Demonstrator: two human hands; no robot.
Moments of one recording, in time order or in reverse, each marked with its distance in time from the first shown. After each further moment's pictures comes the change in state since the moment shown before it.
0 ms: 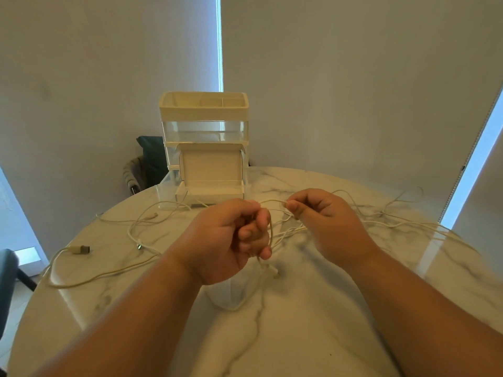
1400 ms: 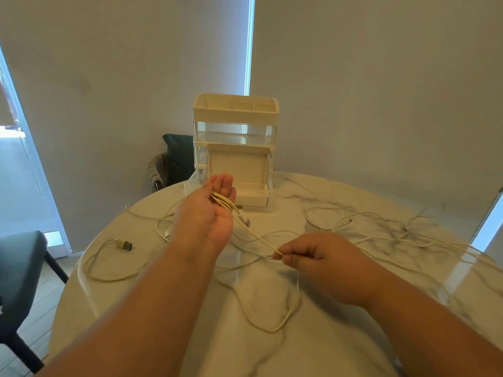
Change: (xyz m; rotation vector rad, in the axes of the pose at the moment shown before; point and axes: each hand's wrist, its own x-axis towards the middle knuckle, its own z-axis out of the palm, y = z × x) left_hand 0.012 0.020 -0.056 -0.596 0.772 0.405; right_hand -0.021 -0.016 0.029 -0.477 -0.481 0.052
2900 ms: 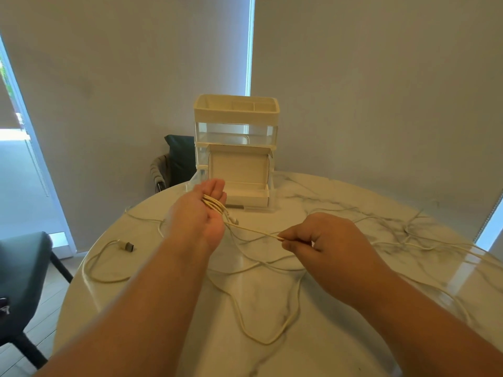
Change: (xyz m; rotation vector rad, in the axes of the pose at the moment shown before) left_hand 0.011 0.009 -0.009 0.057 0.047 0.045; right_hand -0.008 -0.025 -0.008 -0.231 0.248 -0.097
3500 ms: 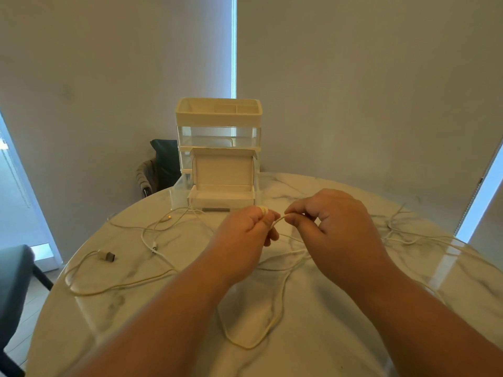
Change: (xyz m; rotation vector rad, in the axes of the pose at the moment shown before) left_hand -0.053 -0.050 0.009 1.367 -0.568 0.341; right_hand 0.003 0.010 -0.019 -0.048 0.342 -0.015
